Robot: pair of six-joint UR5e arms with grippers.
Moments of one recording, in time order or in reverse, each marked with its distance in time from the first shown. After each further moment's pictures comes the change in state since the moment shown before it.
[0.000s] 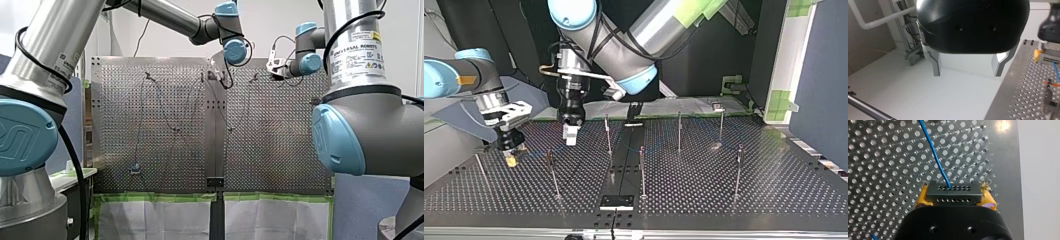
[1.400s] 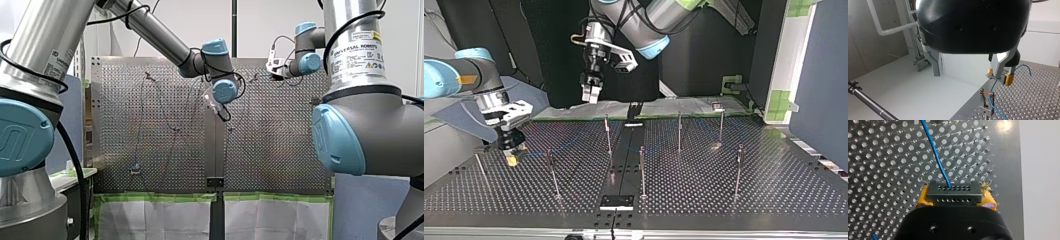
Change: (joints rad) left arm -0.028 0.028 -0.429 0.421 0.034 -0.105; right arm 0.001 -0.002 0.000 0.009 0.006 -0.006
